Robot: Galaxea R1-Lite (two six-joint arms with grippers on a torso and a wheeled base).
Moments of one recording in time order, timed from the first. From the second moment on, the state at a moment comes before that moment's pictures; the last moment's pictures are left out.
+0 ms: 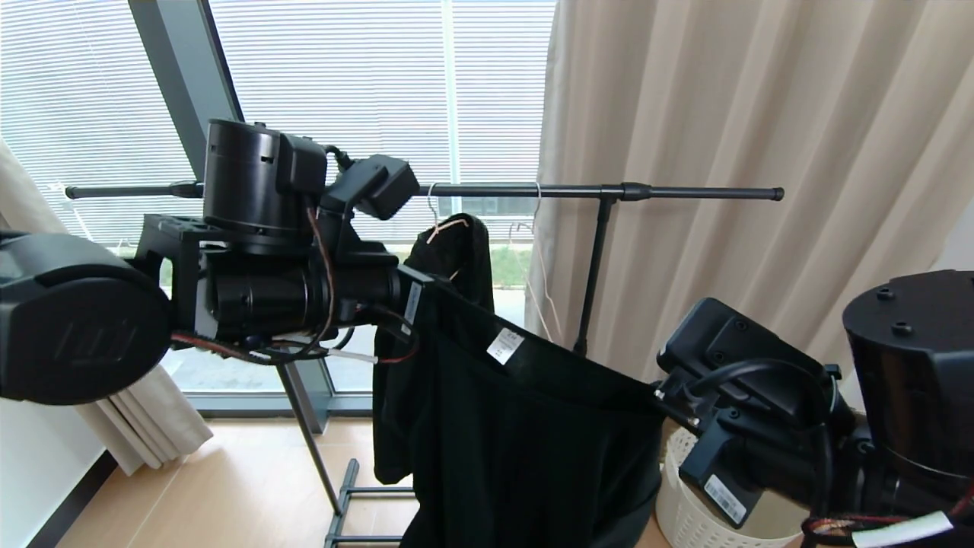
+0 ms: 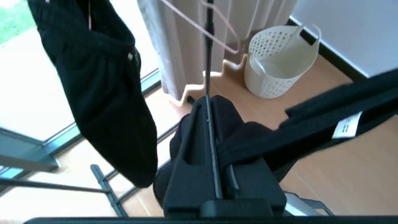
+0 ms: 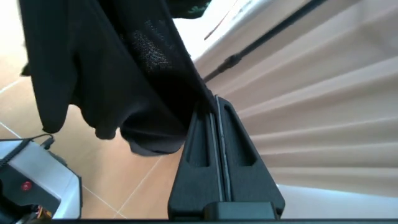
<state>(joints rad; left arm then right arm) -0.57 1.69 -1.17 -0.12 -0.10 0.10 0.96 1.43 -0.82 -0.03 -0.51 -0.23</state>
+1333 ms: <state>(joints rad) -0.57 1.74 -1.35 0.20 -0.11 0.17 0.92 1.60 -1.10 0.27 -0.64 0.08</state>
